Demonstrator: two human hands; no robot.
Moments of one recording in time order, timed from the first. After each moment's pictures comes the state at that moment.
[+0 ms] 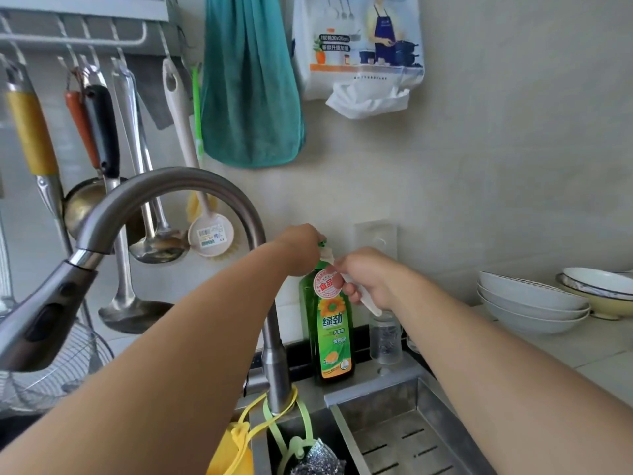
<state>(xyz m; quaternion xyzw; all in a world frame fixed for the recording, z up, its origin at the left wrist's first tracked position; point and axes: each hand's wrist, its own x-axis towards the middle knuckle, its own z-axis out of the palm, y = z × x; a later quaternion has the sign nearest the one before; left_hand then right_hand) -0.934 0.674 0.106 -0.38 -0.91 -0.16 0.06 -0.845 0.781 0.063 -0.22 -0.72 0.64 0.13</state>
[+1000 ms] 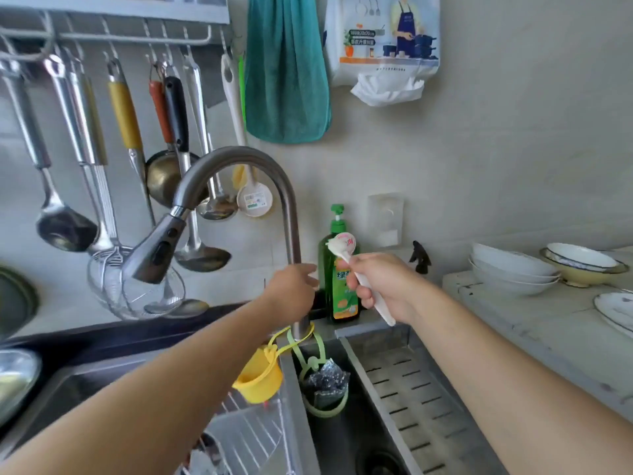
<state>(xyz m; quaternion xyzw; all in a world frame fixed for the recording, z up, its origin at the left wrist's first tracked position) -0.853 0.559 0.017 -0.32 -0.86 -0.39 -0.08 -0.748 0.704 0.041 -0.20 -0.71 0.66 0.14</state>
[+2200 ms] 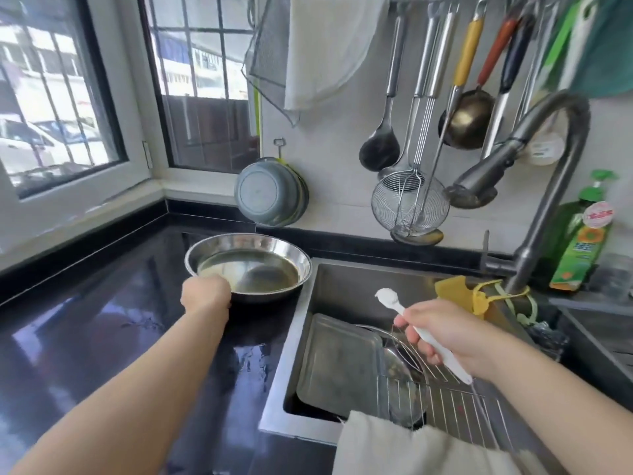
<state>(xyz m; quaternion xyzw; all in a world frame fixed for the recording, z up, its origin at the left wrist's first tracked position) -0.912 0.027 -0.109 0.35 -0.67 -0.65 0.12 -0.754 0.360 -0.056 -0.18 -0.79 0.58 -0.07</state>
